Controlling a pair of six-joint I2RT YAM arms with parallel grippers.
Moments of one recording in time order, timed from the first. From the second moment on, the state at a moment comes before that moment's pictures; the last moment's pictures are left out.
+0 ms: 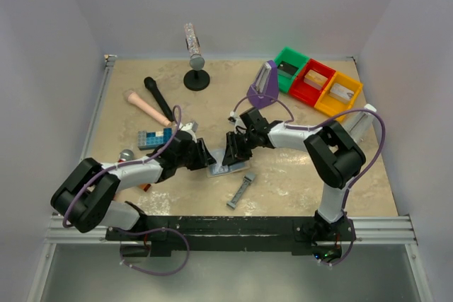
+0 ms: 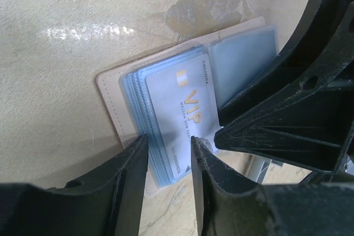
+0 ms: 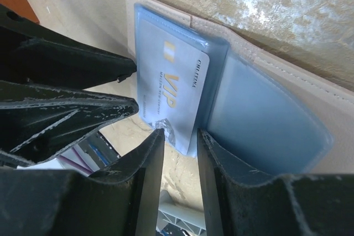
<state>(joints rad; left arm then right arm) -0.61 1.39 0.47 0.20 0.14 -0.80 0.65 1.85 1.02 -0.19 -0.57 0.55</state>
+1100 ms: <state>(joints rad) -0.60 1.43 0.46 0.25 0.12 -0.80 0.61 1.85 0.91 0.06 -0.63 0.72</state>
